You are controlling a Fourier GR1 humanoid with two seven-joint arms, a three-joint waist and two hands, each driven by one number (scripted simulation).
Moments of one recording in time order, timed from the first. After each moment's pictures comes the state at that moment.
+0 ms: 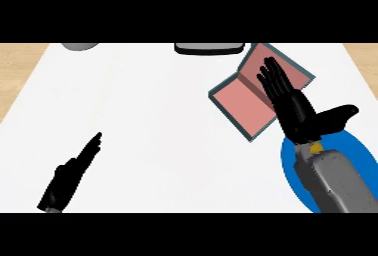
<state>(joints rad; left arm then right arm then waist) 0.05 0.45 -0.28 -1.38 0.13 0.07 0.00 -0.39 -0.30 0.26 -1.43 -0.40 -0.13 -0.05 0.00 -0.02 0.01</state>
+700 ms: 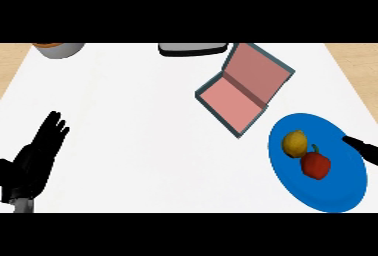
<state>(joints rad) 0.05 0.42 -0.03 -1.52 0.37 0.13 0.05 0.04 -0.57 -0.11 -1.57 -0.17 -0.54 -0.24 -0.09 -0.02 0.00</state>
